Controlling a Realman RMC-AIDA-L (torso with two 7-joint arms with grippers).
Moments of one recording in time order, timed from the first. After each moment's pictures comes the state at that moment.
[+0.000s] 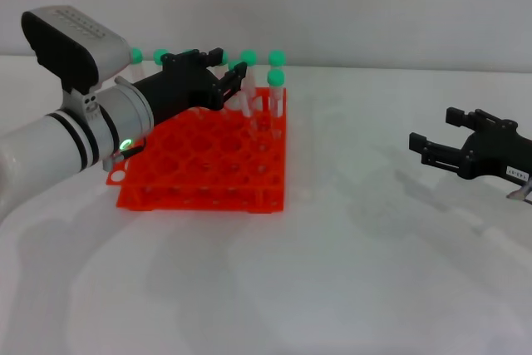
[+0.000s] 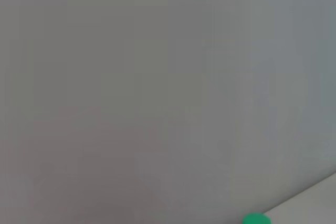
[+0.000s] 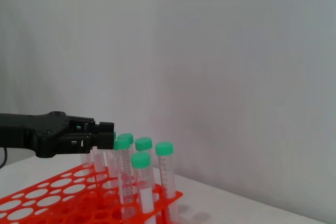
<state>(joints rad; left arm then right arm) -0.71 -2.07 1.15 0.37 1.13 0.79 -0.93 0.40 2.02 -1.28 -0.70 1.91 0.97 -1.90</state>
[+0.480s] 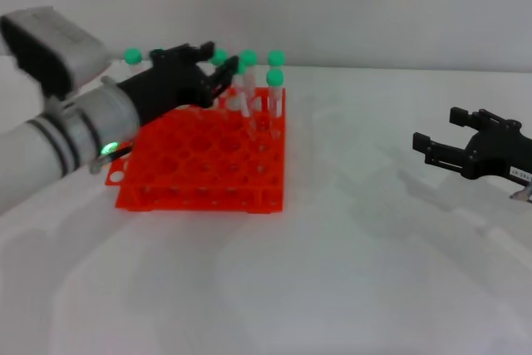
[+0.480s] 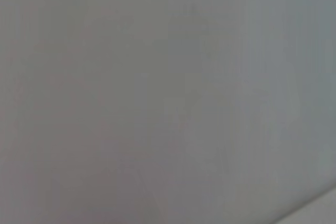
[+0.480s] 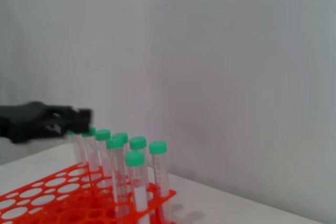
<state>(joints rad) -0.62 -2.08 1.15 0.46 1.12 0.86 -0.94 0.40 2.02 -1.27 -0.70 1.91 0.97 -1.90</state>
